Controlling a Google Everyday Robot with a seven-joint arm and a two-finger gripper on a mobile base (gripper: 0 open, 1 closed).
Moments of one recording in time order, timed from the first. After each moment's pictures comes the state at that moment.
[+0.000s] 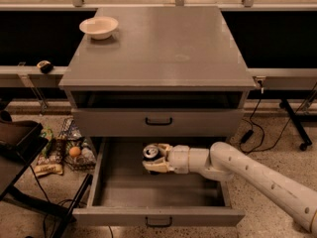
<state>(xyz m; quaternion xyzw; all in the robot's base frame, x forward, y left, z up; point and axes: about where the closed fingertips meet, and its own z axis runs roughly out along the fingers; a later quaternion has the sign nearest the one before) 0.566 0.019 0.555 -0.48 0.60 0.39 0.50</state>
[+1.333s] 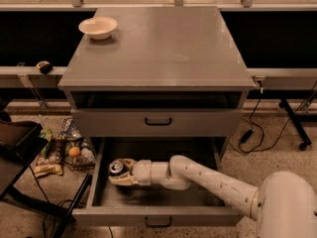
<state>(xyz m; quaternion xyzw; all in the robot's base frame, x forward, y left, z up) 0.559 0.160 0.463 -0.49 0.56 0.46 0.49</state>
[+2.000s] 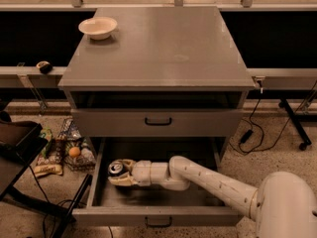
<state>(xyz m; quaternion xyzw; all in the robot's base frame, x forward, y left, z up) 0.558 0.162 0.457 -0.48 0.56 0.46 0.49</state>
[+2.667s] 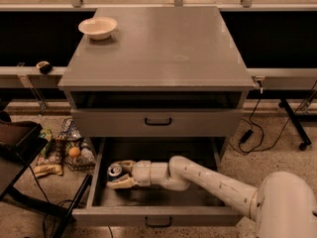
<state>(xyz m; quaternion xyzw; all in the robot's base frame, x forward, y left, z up) 0.558 0.162 0.457 -0.48 0.56 0.46 0.49</state>
